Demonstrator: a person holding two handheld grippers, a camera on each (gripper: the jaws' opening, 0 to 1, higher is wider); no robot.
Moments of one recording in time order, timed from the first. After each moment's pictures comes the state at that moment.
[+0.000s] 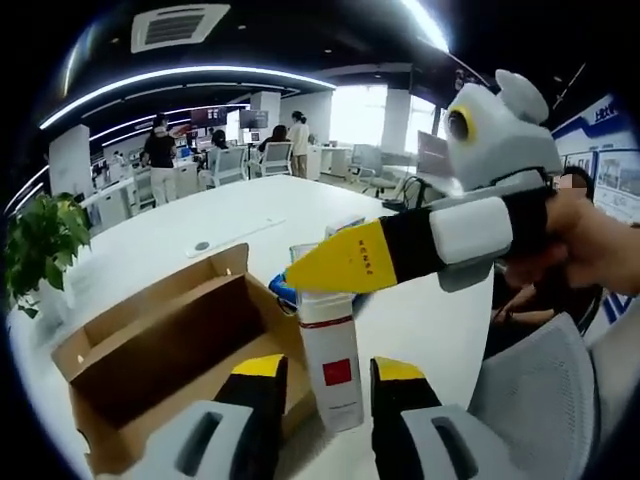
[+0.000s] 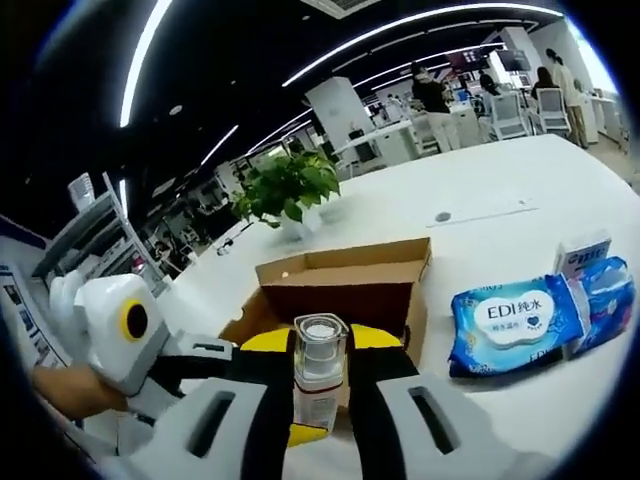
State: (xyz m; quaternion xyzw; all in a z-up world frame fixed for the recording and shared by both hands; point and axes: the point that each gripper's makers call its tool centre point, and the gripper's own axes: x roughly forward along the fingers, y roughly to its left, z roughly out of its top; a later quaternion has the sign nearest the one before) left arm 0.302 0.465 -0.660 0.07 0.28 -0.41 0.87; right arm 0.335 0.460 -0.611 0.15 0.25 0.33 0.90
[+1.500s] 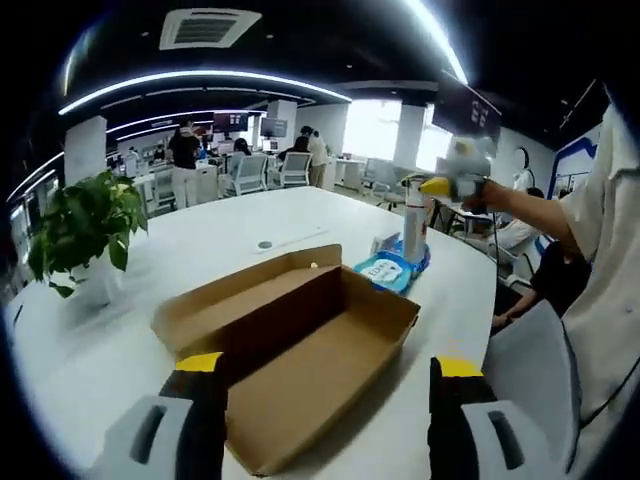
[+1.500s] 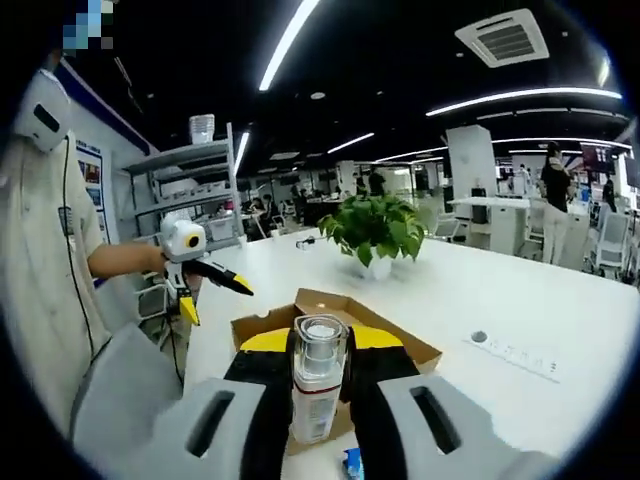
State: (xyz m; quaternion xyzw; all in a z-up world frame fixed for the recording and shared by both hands) left arm 0.309 0.626 -0.620 0.04 0.26 -0.38 0.89; right arm 0.384 0.408 -0.537 -0.01 0.10 0.55 0.83
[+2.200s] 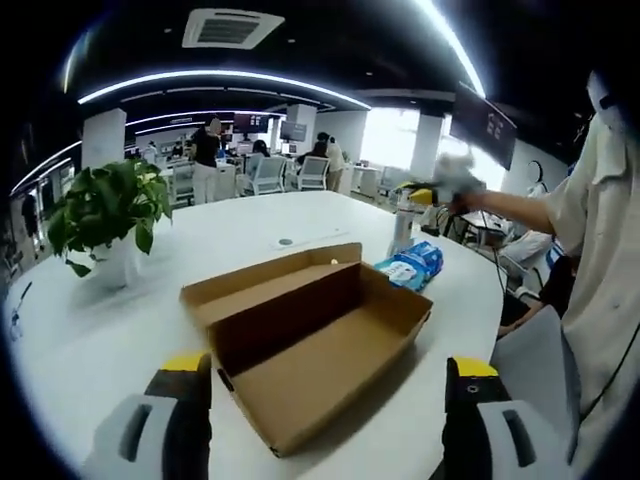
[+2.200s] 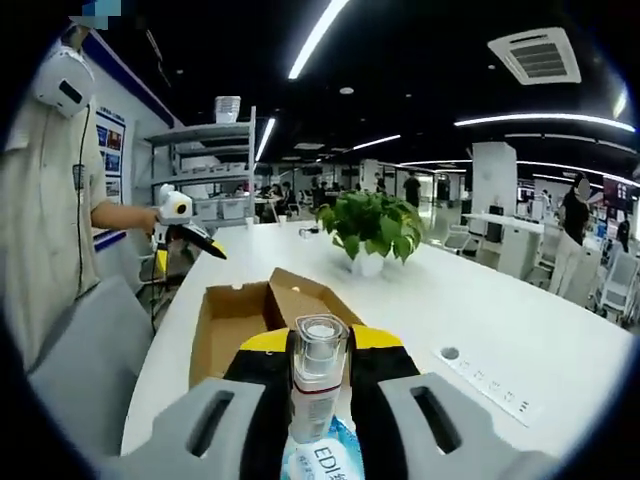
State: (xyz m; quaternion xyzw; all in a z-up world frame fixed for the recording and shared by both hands) left arm 0.307 0.655 -0.622 0.02 0.26 -0.35 0.90; right arm 0.448 0.373 -0.569 -0.06 0.08 0.59 0.80
